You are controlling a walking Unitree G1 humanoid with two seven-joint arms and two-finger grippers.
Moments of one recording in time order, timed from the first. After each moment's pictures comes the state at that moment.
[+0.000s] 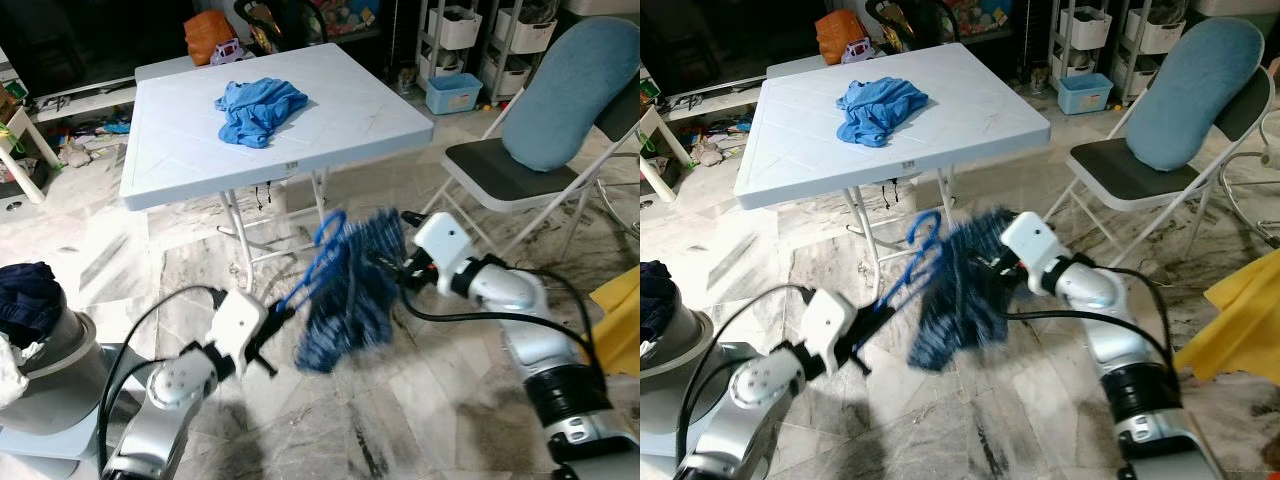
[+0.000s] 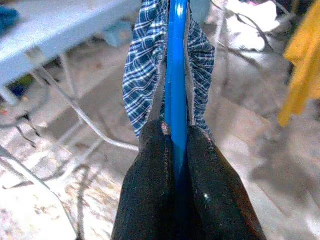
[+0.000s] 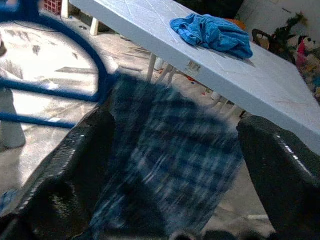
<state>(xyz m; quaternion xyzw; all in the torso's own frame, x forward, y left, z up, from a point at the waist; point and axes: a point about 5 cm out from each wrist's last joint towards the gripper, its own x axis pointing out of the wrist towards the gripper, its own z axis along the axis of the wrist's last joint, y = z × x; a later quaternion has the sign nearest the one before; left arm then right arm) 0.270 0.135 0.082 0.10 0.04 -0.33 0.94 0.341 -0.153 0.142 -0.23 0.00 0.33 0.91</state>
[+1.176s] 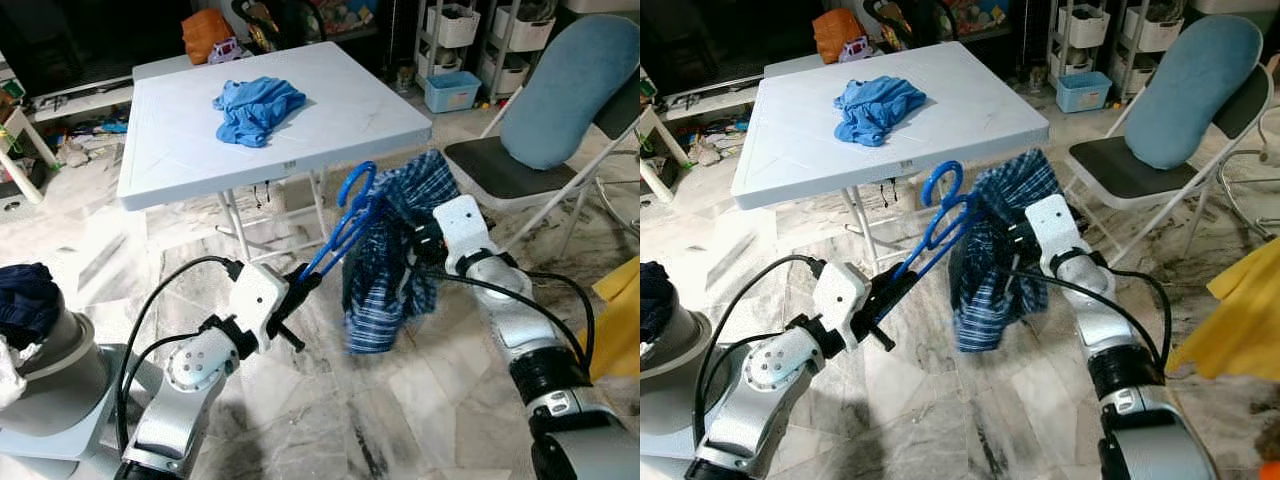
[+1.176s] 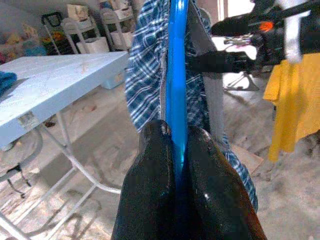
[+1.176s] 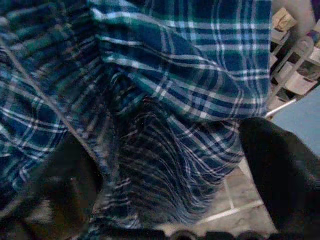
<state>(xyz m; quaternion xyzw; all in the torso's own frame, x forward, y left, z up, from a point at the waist) 0.268 0.105 0.123 0.08 -0.04 -0.36 0.93 0.367 -0.179 0.135 -0.21 0.03 0.10 0.97</state>
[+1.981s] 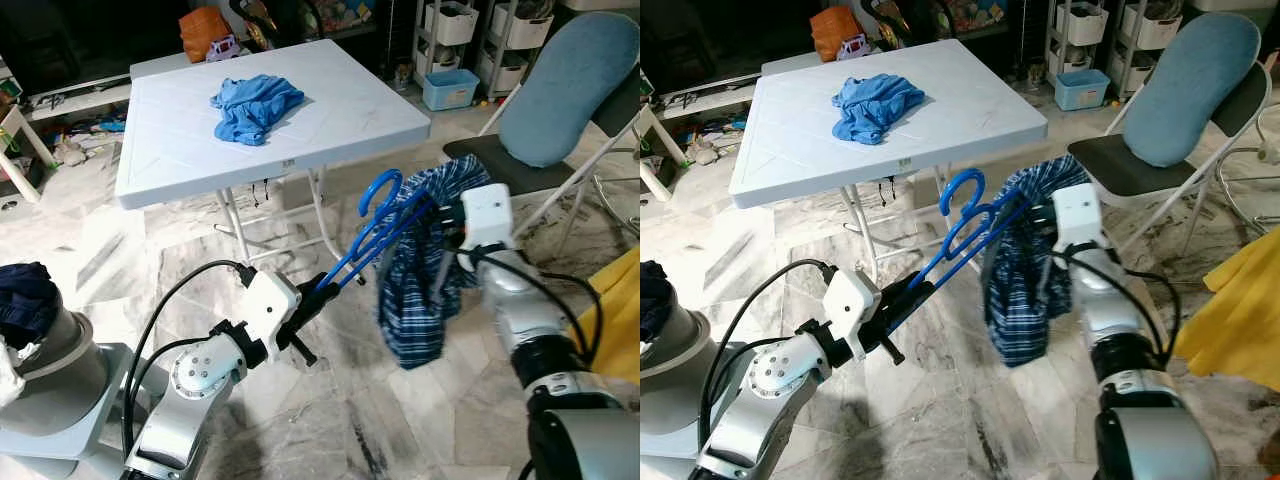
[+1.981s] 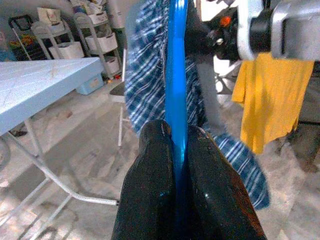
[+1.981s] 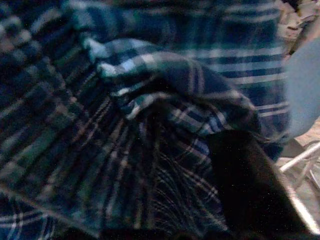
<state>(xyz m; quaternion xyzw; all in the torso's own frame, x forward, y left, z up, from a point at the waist) 0.258 0.094 0.125 0.07 -0.04 -0.40 0.91 0.375 -0.203 0.145 -0.13 0.00 0.02 0.99</state>
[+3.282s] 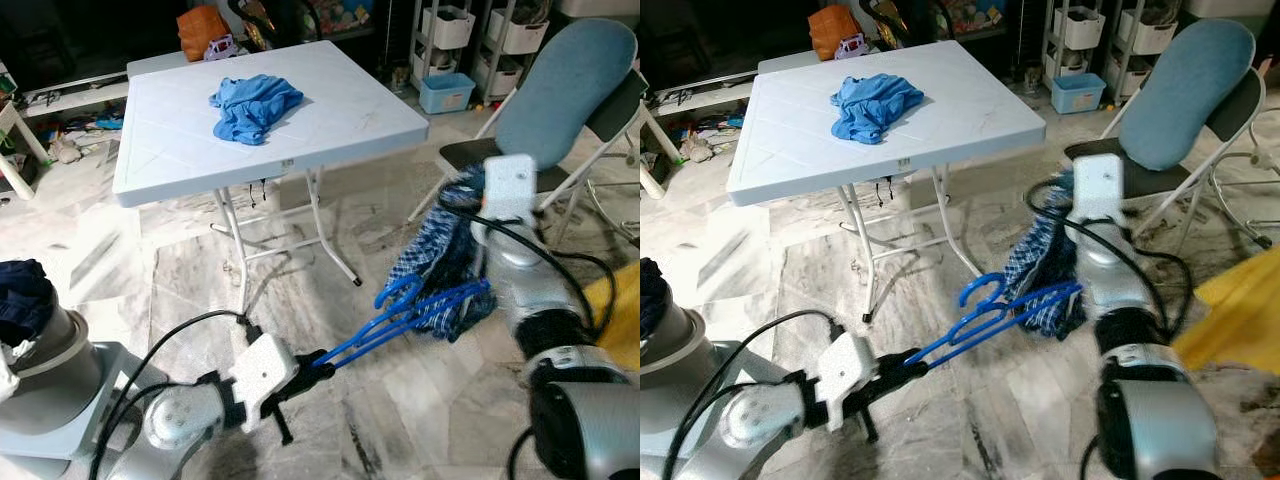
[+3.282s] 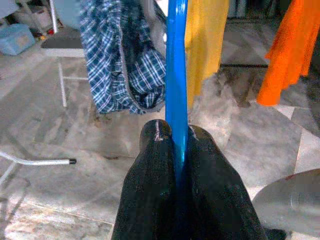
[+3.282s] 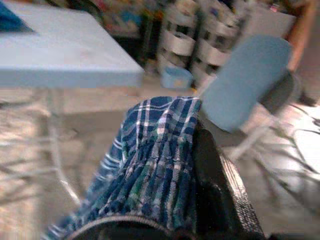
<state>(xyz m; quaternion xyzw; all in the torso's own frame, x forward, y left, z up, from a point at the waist) 0.208 0.115 0.089 0.10 0.06 -0.50 0.86 0.387 -0.223 0.169 -0.12 0.00 -0.09 0.99</state>
